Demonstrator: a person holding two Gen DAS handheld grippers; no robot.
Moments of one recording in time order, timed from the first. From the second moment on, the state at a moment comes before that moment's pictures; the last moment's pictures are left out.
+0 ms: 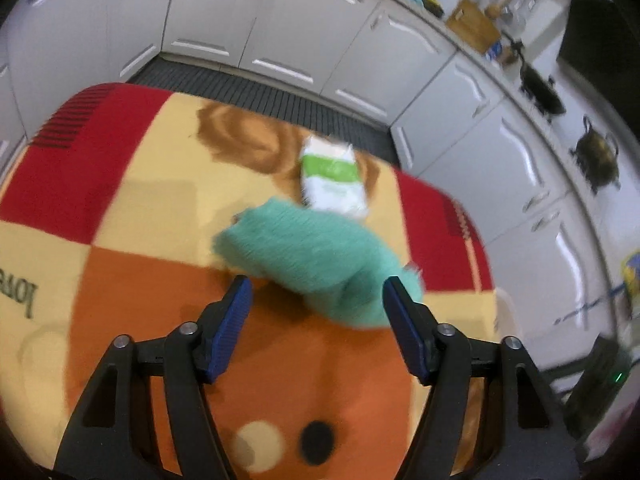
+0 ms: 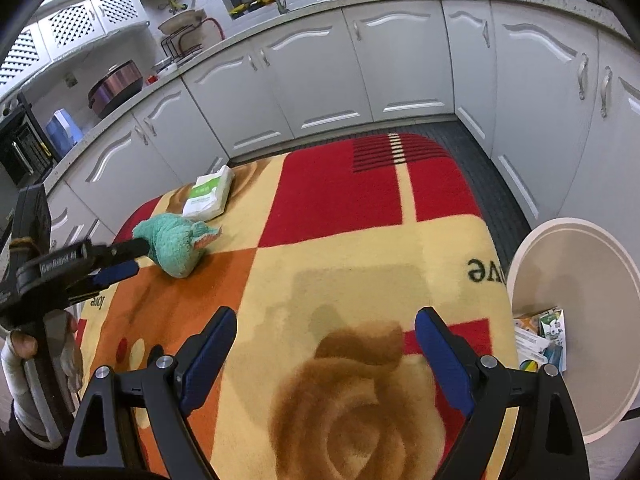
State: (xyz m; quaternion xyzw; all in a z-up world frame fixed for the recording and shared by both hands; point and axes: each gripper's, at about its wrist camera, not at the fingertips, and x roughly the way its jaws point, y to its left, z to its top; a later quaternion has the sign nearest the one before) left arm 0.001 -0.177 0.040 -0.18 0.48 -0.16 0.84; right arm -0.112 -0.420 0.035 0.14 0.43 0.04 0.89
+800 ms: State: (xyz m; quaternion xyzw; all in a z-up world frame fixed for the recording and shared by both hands) left arm 0.024 -0.159 0.037 -0.17 0.50 -0.20 0.83; right arm -0.089 -0.413 0.041 0.15 0.42 0.07 0.89
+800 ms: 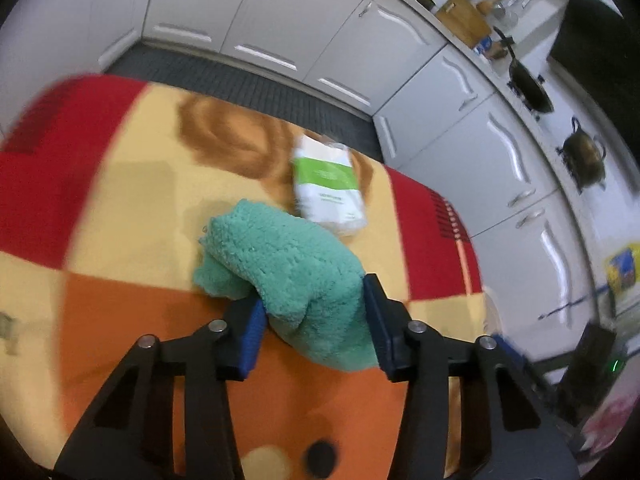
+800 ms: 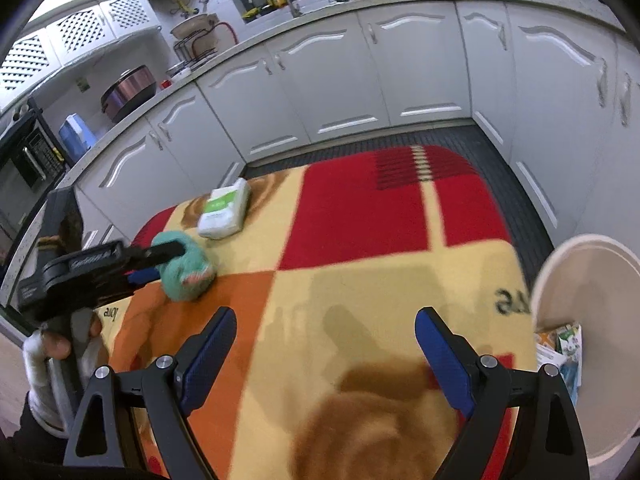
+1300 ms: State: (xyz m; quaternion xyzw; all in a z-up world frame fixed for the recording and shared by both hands) left arm -0.016 -0.090 0.044 -0.03 0.52 -0.18 0.83; right arm 0.056 -0.286 0.020 0.08 0.45 0.12 0.88
